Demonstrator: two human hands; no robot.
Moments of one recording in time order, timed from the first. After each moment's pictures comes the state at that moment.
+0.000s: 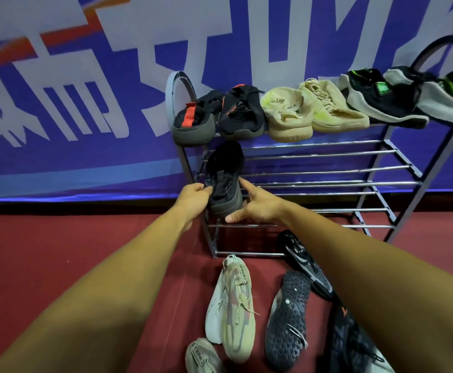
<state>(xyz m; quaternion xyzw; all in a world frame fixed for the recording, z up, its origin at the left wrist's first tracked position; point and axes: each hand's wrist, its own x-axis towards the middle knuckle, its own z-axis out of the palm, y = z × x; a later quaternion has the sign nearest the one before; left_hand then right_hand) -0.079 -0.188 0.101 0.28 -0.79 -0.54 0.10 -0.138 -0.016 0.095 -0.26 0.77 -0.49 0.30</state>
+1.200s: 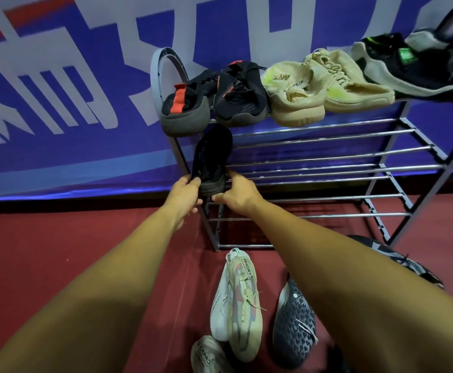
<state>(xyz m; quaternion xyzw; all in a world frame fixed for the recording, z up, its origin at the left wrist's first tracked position) -0.095 -0.214 0.079 0.31 -0.77 -0.55 0.08 -0.149 -0.077 0.072 -0.19 0.86 -0.45 0.15</state>
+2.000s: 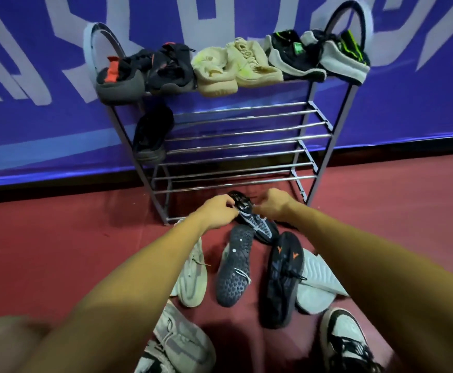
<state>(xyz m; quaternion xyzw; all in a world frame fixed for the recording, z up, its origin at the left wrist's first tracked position) -0.037 -0.019 0.033 0.11 -0.90 -0.39 -0.16 -0.077 0.145 0.051 -0.08 0.94 -0.23 0.23</state>
